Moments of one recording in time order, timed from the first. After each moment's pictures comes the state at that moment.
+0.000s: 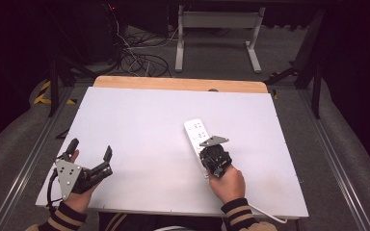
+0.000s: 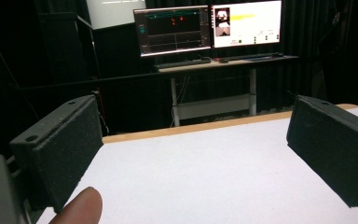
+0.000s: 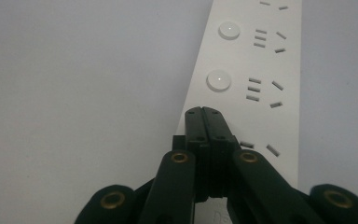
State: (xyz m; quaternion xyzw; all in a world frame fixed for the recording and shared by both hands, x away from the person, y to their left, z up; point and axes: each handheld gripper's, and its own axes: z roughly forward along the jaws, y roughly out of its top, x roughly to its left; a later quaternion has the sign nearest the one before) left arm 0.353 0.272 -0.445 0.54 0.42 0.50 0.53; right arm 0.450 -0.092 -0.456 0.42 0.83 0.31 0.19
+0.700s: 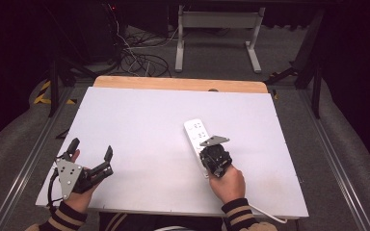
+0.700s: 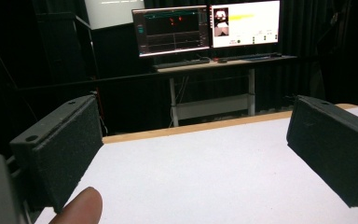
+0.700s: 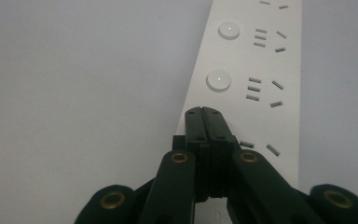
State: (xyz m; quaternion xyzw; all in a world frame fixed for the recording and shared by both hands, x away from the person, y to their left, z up) left arm 0.353 0.271 -0.445 0.54 0.42 0.50 0.53; right arm 0.450 -0.093 -0.456 0.42 0.83 0.31 0.19
